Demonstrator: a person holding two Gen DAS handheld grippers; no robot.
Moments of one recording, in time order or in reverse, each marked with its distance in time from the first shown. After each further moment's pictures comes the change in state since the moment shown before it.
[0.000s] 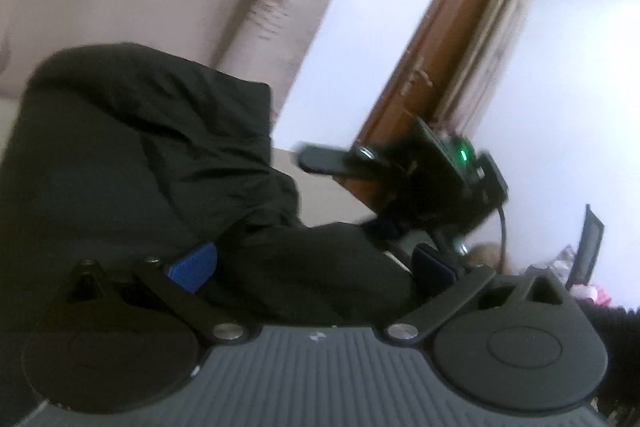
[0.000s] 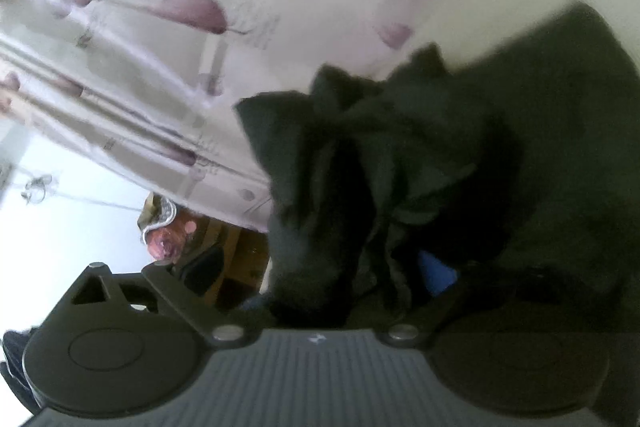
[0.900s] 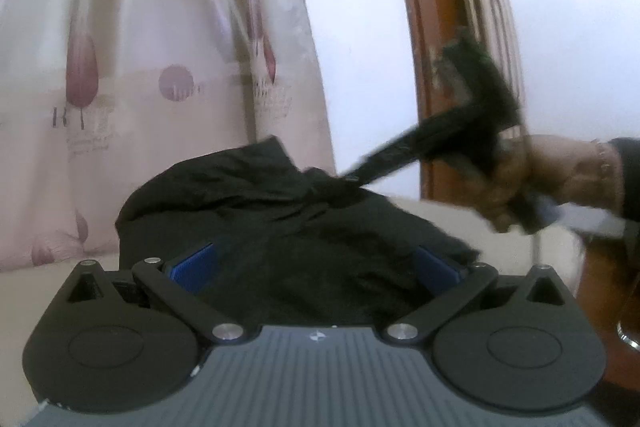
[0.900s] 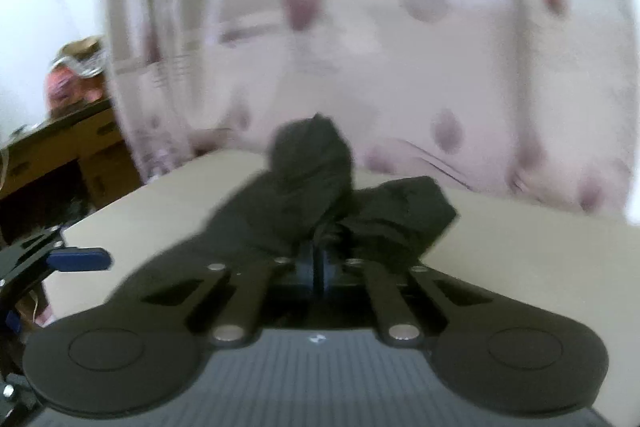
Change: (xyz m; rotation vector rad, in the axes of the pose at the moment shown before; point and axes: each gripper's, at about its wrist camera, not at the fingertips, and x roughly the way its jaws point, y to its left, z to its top) left arm -0.033 -0.081 -0.053 0.484 -0.169 0.381; right arm -0.049 0.066 -0.009 -0.717 -0.099 -0.467
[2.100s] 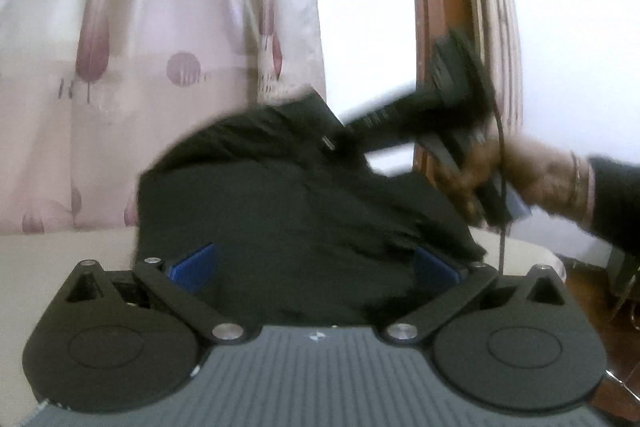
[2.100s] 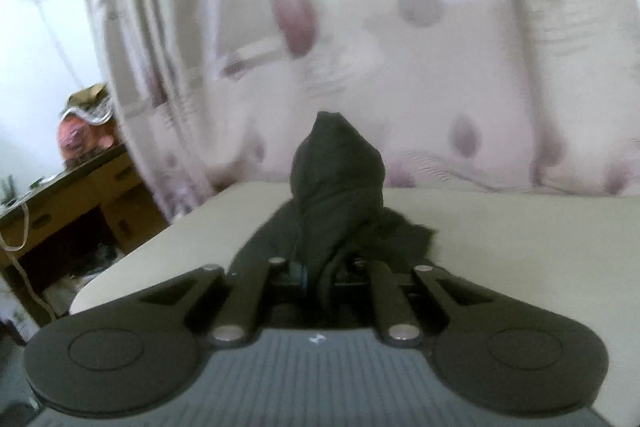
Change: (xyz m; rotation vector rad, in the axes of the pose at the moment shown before) left arm -0.023 0.016 0.004 -0.093 -0.026 -0.042; right arm -0.006 -0.013 0.033 0.071 -0.071 0.080
